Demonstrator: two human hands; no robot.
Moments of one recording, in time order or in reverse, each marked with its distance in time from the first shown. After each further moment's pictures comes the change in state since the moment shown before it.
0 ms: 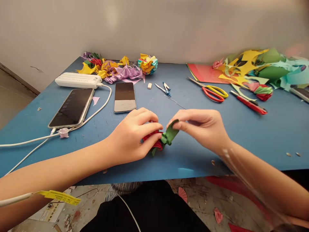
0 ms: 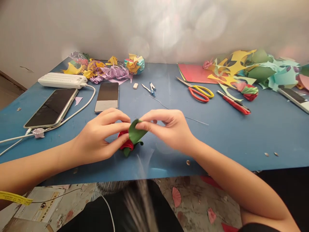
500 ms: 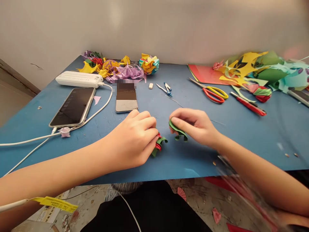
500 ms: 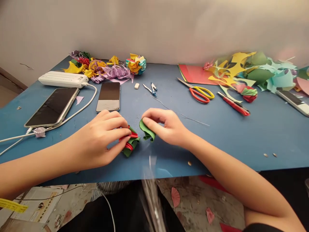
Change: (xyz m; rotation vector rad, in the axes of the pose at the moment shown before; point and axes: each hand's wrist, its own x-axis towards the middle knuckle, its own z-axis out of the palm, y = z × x) left_hand -0.003 0.004 -0.010 0.303 -0.217 0.114; right_hand 0.007 0.015 0.001 -0.113 -0.154 0.082
